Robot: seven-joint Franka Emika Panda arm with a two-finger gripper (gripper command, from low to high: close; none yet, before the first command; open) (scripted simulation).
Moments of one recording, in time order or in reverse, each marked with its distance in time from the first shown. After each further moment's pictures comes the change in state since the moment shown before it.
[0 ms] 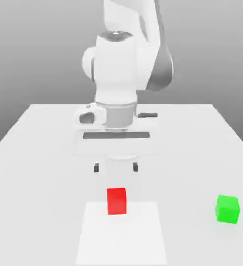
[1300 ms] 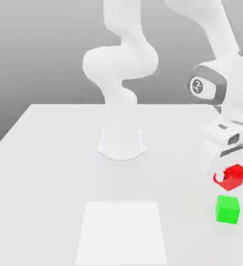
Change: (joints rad) arm 0.415 0.192 0.309 0.345 -0.049 -0.186 0.279
